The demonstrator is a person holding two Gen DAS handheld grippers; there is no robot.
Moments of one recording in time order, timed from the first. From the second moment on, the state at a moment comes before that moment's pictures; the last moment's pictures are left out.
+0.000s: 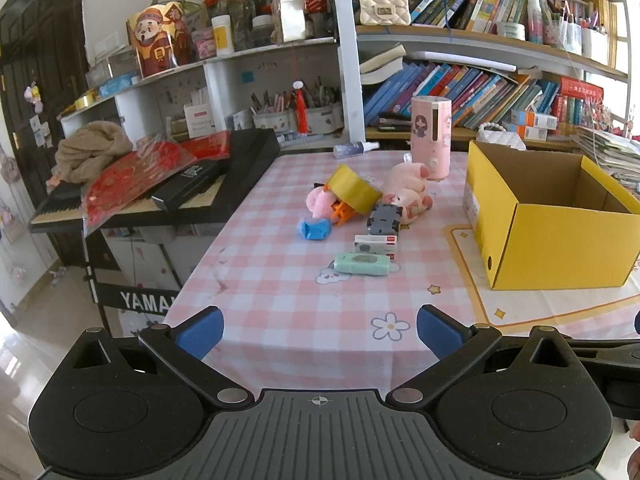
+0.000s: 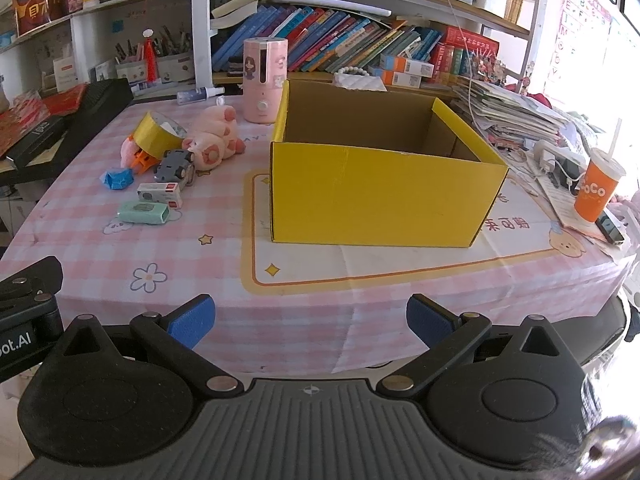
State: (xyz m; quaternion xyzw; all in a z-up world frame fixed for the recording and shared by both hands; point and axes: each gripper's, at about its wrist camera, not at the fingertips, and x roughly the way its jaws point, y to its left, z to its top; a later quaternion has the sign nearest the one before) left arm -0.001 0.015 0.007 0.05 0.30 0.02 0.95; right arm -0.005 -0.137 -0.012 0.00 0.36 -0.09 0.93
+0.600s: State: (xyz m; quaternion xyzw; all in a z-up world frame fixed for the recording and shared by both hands) left arm 0.015 0.051 0.005 0.02 0.31 0.01 0.95; right arm 0.011 -0.119 -0.006 0.01 0.34 -0.05 0.94
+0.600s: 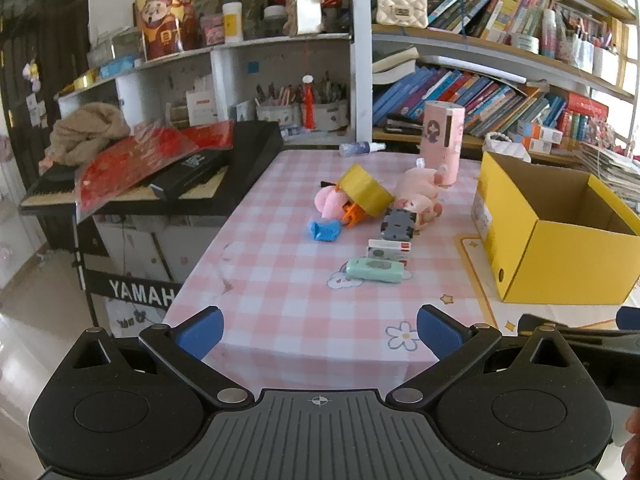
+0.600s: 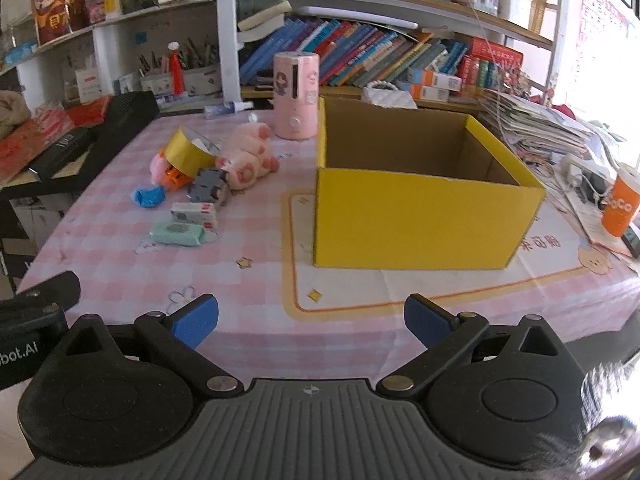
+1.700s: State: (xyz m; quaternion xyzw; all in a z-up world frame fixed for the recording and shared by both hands) left arm 0.148 0.034 -0.052 0.02 0.36 -0.05 0.93; right arm 0.164 -0.101 0.029 0.02 0.24 0.13 0.96
